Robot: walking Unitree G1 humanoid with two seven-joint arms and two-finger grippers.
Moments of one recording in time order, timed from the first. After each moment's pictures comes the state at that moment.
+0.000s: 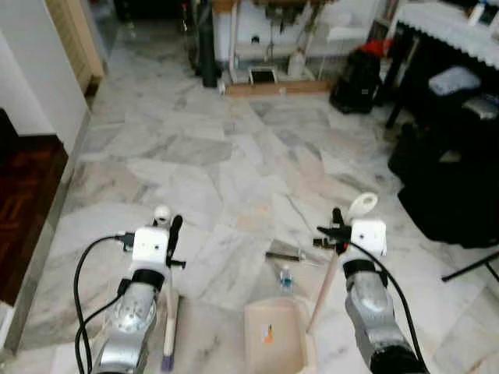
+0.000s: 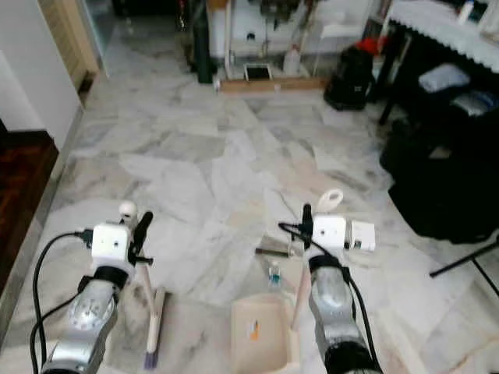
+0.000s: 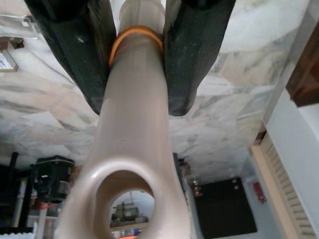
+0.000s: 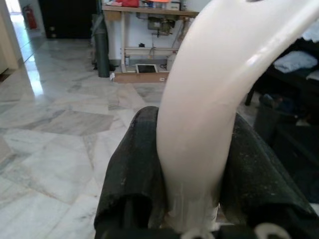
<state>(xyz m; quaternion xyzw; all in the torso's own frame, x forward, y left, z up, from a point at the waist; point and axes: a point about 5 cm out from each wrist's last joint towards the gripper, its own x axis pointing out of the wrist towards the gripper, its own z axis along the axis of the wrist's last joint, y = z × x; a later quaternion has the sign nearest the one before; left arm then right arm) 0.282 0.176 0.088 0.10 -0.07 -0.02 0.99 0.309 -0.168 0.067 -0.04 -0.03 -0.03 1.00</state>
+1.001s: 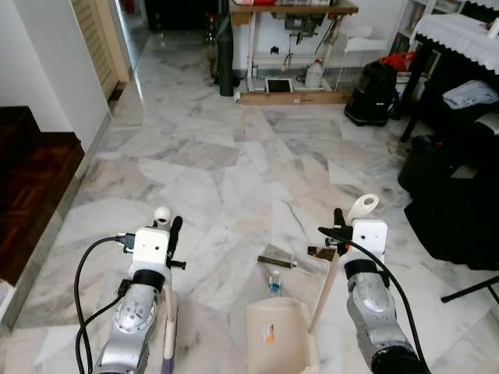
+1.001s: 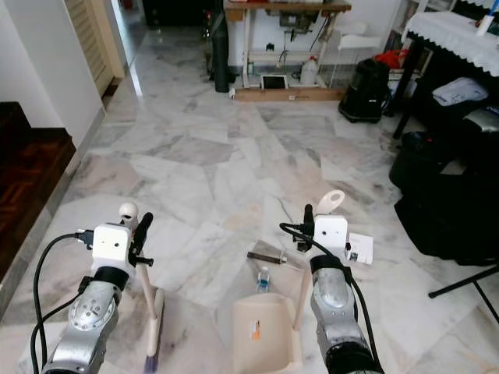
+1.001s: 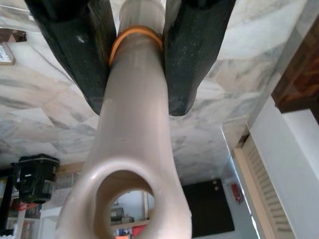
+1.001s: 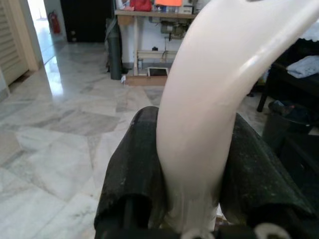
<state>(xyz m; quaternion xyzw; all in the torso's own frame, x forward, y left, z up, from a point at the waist) 0.281 0.174 0.086 0.09 -0.07 -0.02 0.99 0.309 -0.172 0.067 -0.04 -0.03 -0.03 1.00</state>
